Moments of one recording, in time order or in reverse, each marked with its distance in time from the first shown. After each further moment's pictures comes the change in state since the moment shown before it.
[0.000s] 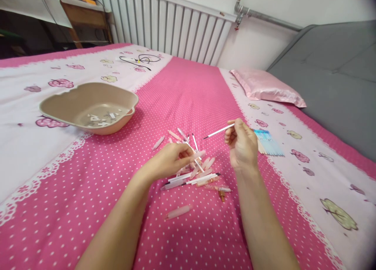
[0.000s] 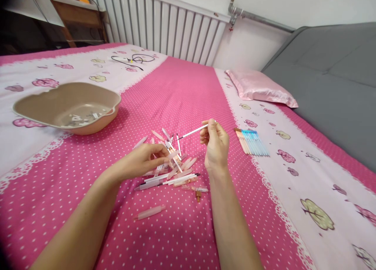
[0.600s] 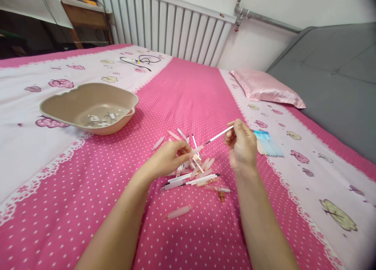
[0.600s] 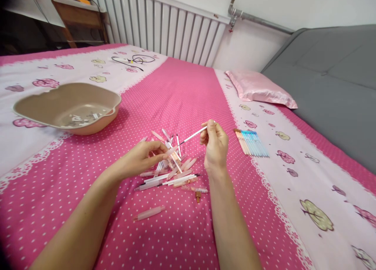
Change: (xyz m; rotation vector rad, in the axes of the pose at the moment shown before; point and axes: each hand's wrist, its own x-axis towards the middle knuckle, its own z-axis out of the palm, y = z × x) left_hand 0.002 -0.009 0.000 -0.029 0.077 0.042; right_hand -0.001 -0.001 0.002 0.040 0.002 -0.012
